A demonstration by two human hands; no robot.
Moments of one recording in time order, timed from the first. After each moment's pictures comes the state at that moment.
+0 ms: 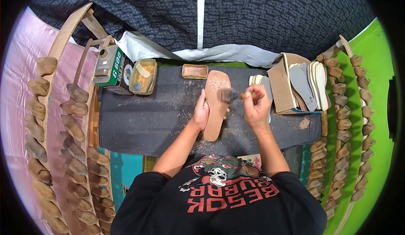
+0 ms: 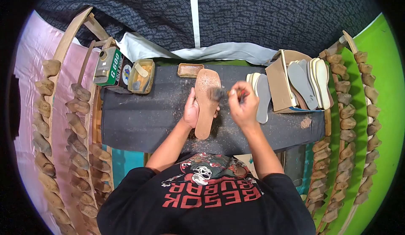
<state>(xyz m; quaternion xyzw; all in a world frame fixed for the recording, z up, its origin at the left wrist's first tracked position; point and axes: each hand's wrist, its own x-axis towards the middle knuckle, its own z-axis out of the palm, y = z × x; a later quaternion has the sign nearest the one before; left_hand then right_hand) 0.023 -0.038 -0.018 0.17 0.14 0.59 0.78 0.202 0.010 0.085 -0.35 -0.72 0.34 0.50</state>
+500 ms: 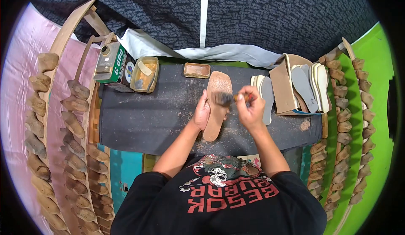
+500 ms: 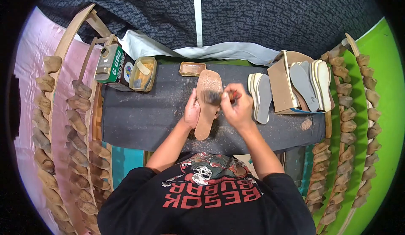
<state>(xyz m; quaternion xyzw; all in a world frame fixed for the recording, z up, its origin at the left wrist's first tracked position) 0.024 -0.046 -0.010 0.15 0.18 0.59 0.77 0.185 0.002 0.090 -0.32 -0.75 0.32 0.49</state>
